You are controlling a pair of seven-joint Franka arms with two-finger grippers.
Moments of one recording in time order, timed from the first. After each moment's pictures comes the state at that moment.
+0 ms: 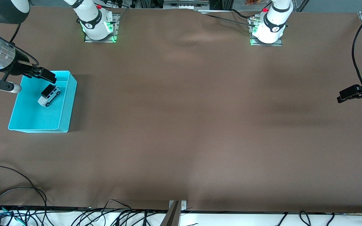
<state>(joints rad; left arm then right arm) 0.38 0.18 -0.29 -1.49 0.06 1.63 0.01 0.06 -0.01 0.00 -1.74 -0.01 1.63 0.26</state>
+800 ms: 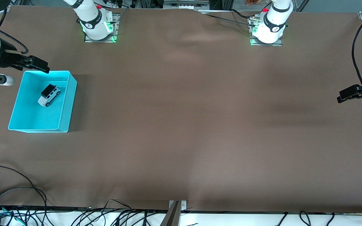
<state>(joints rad) 0.38 0.18 -0.29 -1.49 0.06 1.63 0.01 0.09 0.04 -0.04 -1.57 0.00 1.43 0.15</state>
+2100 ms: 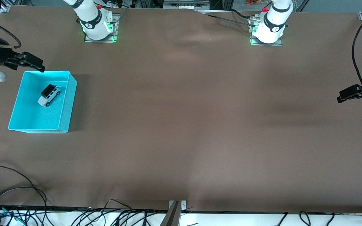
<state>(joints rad) 0.38 0.18 -0.29 -1.49 0.06 1.63 0.01 0.09 0.03 -0.04 -1.54 0.00 1.45 0.12</state>
